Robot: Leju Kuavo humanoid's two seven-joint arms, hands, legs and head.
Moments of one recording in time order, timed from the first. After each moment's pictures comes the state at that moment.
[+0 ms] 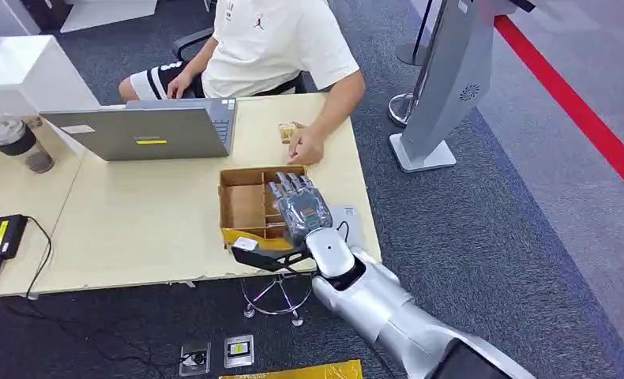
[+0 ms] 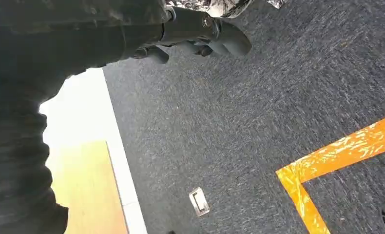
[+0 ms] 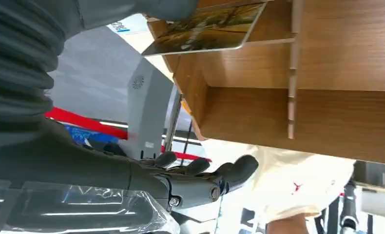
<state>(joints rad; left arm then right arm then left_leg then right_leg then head) -0.13 0.23 -0.86 -0.23 0.35 0.04 0.34 -0.72 0.17 0.92 -0.66 1.19 -0.16 0.26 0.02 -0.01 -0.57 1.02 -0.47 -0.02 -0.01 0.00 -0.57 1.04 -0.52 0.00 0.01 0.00</state>
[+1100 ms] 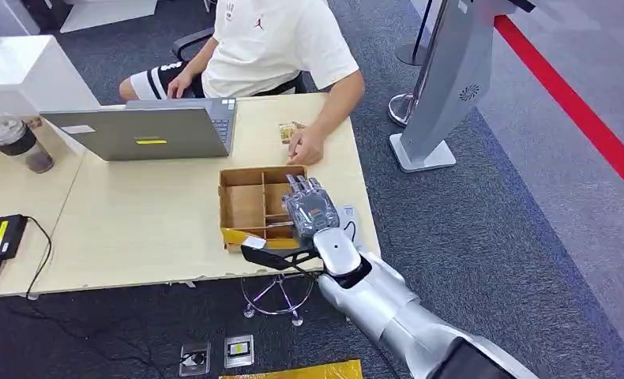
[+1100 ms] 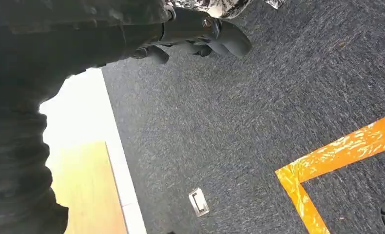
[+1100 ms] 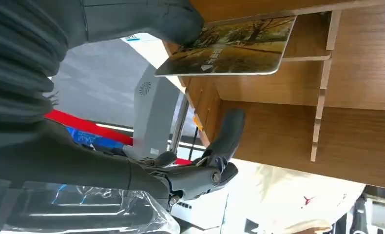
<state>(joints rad) -0.13 0.23 -0.86 -0.23 0.35 0.04 0.33 -0.72 0.16 0.89 -0.62 1.20 -0.16 0.24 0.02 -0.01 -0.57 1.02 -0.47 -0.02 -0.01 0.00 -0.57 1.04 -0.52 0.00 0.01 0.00</state>
